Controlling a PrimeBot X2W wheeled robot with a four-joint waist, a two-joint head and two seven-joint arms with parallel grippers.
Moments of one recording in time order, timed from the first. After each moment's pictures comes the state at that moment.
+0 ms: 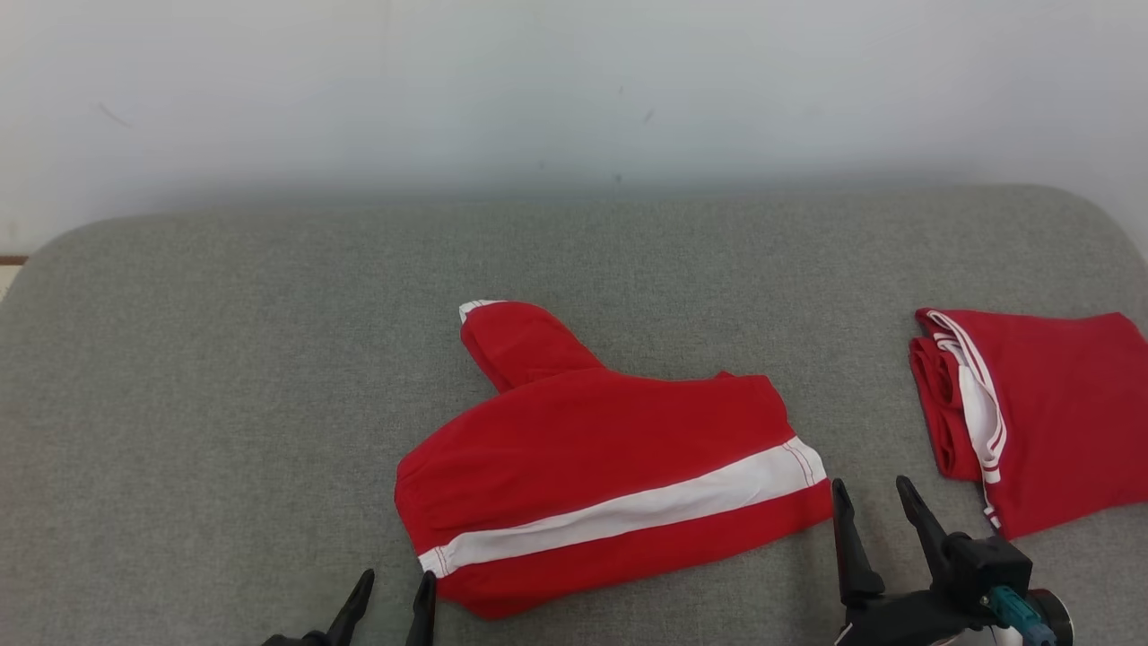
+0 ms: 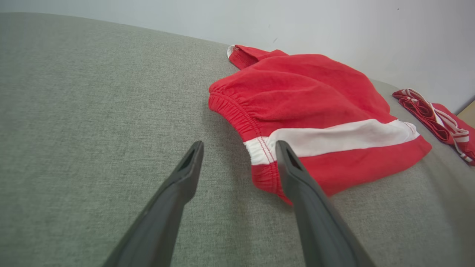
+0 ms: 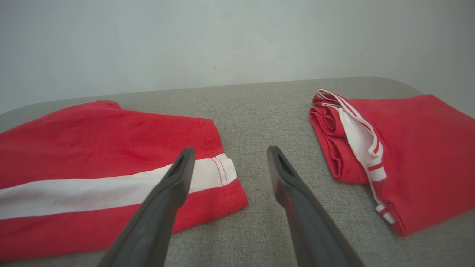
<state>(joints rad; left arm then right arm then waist) -0.09 0.05 -0.19 0.30 -0.24 -0.04 -0.26 -0.12 -0.09 0.14 0.34 0.08 0.13 -0.26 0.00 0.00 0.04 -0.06</state>
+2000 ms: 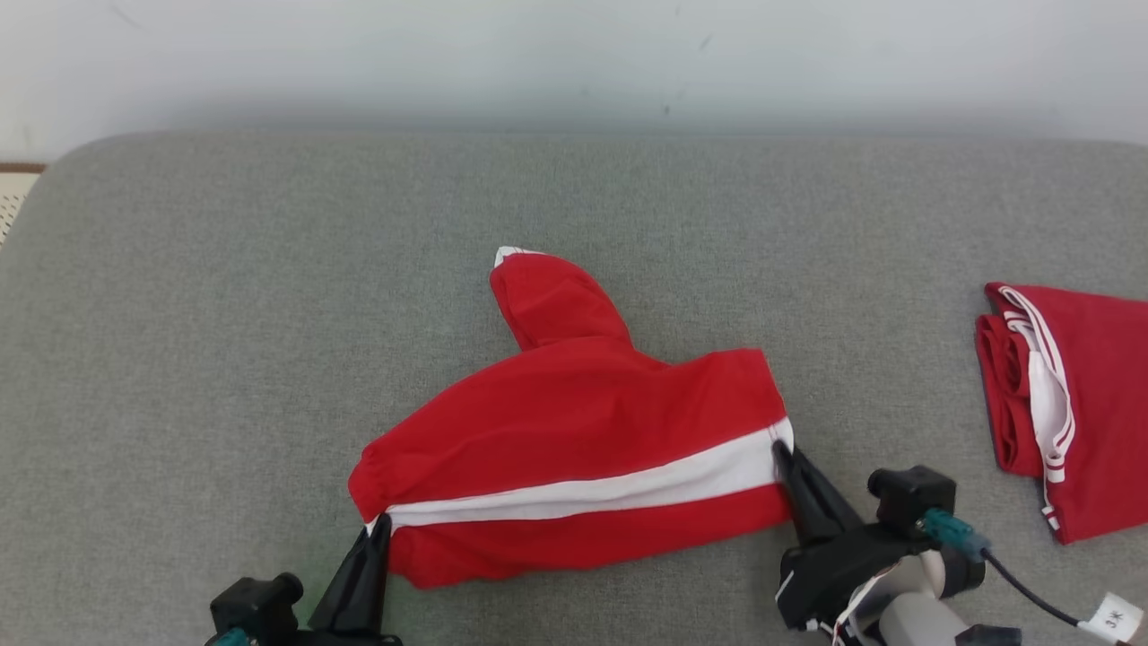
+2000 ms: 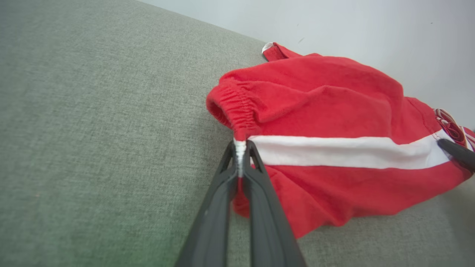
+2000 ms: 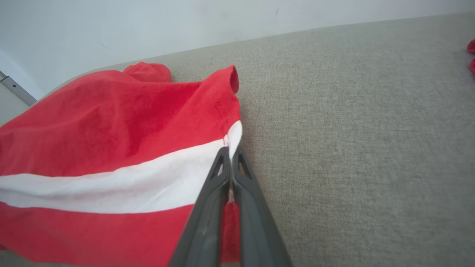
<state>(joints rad) -0.23 0.05 -0.14 0.40 -0.31 -0.13 -0.26 -0.36 -0.18 0.48 0.59 0.42 0.13 -0.26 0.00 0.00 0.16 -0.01</state>
